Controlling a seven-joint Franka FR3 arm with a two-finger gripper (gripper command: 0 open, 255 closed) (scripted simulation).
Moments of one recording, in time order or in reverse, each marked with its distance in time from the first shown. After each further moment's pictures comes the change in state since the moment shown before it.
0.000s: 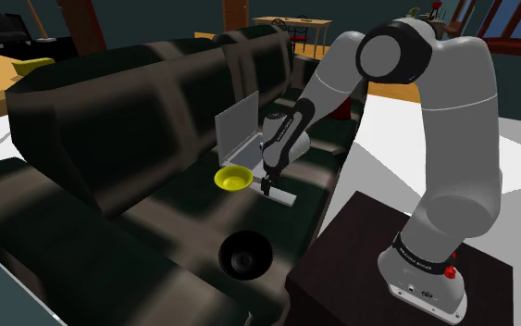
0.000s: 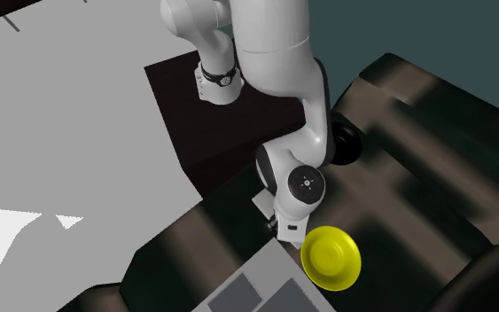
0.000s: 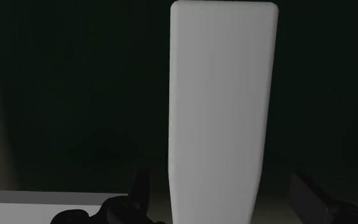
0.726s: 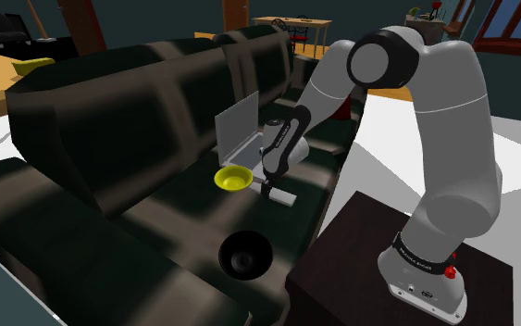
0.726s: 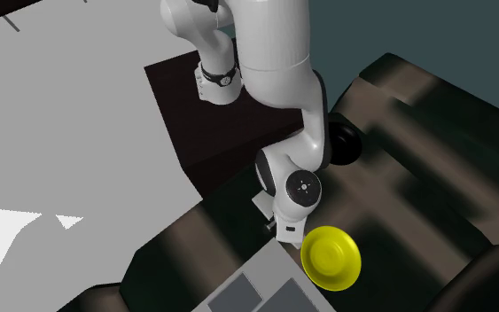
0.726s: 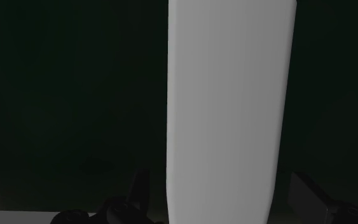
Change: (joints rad) arm -0.002 0.063 0.002 0.017 0.002 0.047 -0.001
